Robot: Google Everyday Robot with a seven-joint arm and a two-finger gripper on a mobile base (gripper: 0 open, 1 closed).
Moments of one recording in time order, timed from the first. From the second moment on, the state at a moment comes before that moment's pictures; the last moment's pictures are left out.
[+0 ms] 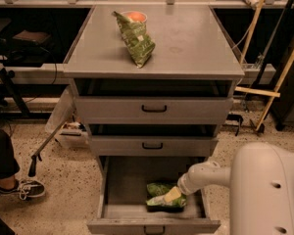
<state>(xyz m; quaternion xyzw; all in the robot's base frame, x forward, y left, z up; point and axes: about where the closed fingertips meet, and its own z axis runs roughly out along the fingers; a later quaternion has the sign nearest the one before) 0.578 -0.155 0.250 -0.31 0.93 0.11 0.14</state>
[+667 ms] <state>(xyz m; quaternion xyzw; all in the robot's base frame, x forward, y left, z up) 0.525 -0.135 0.192 -0.17 0.93 0.29 0.11</state>
